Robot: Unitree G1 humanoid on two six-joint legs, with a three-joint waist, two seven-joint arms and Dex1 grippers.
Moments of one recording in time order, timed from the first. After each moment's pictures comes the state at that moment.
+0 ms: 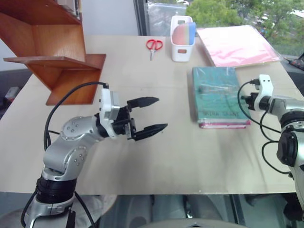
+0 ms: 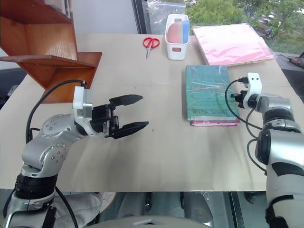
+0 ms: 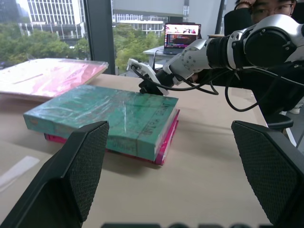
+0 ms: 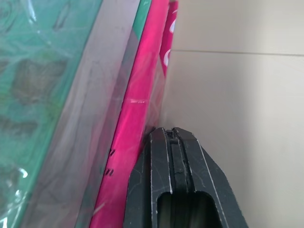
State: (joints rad) left arm -0.27 0.64 0.08 -0.40 -0.71 0.41 -1.00; right arm -1.10 -0.60 -0.21 1.30 0.07 0.40 0.71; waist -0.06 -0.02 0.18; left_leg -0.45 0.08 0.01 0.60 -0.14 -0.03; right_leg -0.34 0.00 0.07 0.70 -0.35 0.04
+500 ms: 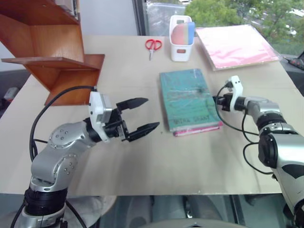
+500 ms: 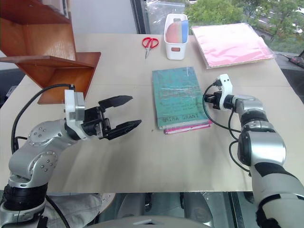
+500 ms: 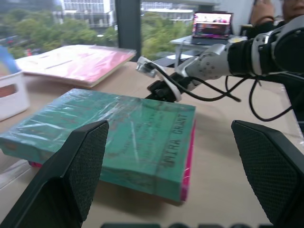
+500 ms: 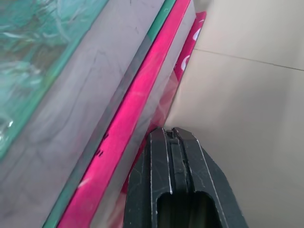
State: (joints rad) left arm -0.15 0.68 0.19 -0.49 -0.71 0.44 -0.91; right arm -1.09 -0.43 -0.14 1.27 0.05 0.28 1.01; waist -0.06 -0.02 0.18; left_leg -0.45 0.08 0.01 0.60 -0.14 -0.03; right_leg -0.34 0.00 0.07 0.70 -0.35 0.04
